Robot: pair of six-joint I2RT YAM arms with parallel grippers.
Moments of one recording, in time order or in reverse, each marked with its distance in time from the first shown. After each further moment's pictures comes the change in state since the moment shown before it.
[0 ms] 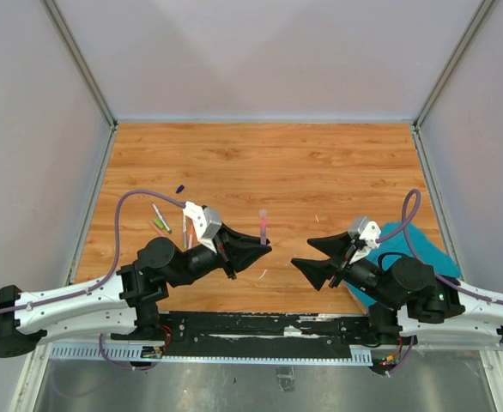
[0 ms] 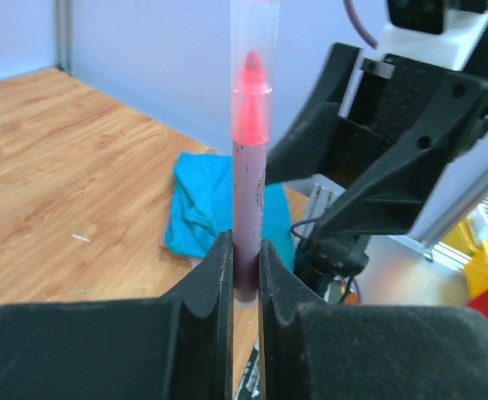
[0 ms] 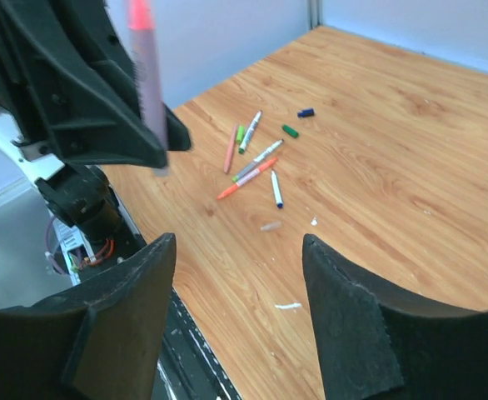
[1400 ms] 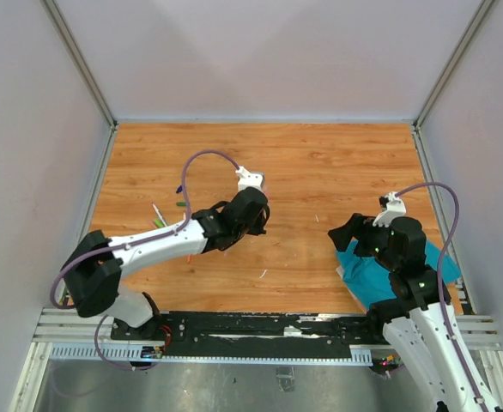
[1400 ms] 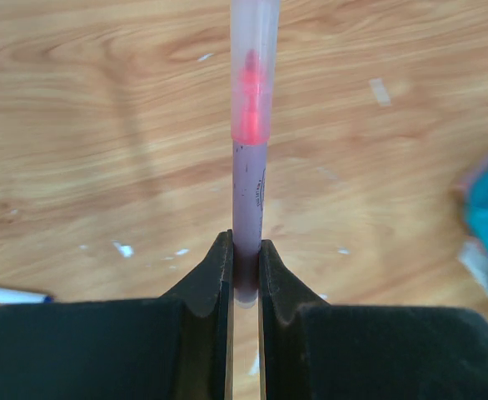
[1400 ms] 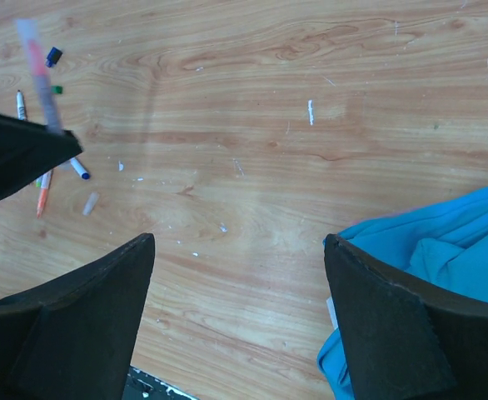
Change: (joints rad) left arm 0.255 0.685 0.389 -0.522 -0.278 -0.288; right arm -1.249 0.061 -0.116 -0.325 -0.694 0.216
